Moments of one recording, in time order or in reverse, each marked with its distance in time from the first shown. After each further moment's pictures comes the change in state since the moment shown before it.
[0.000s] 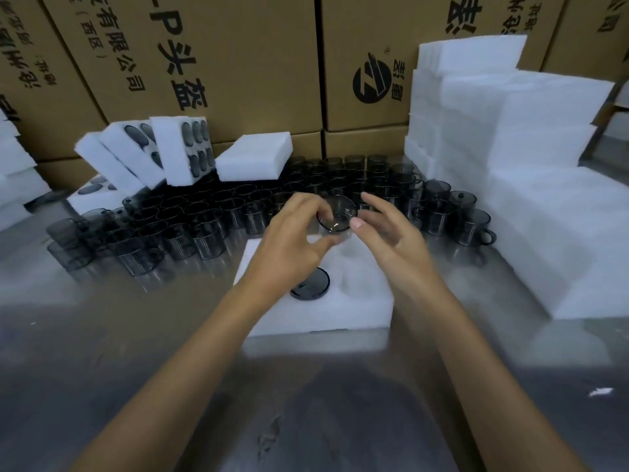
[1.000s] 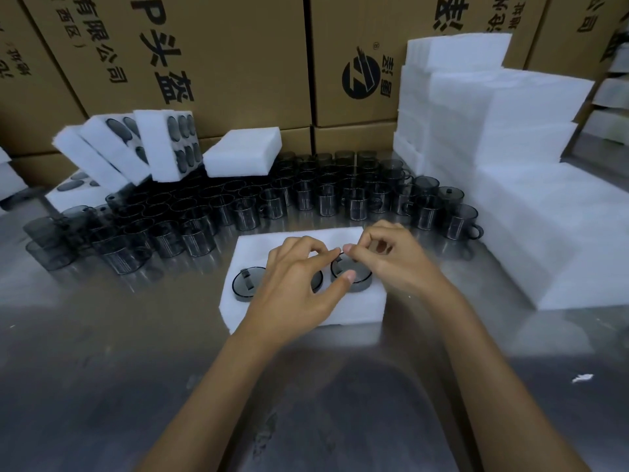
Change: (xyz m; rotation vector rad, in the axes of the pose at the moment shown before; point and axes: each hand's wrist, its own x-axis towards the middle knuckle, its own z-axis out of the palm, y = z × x) left_hand -0.053 0.012 0.019 0.152 -0.103 -0.039; right_hand 0.004 0.014 -0.018 -0.405 -0.113 0.015
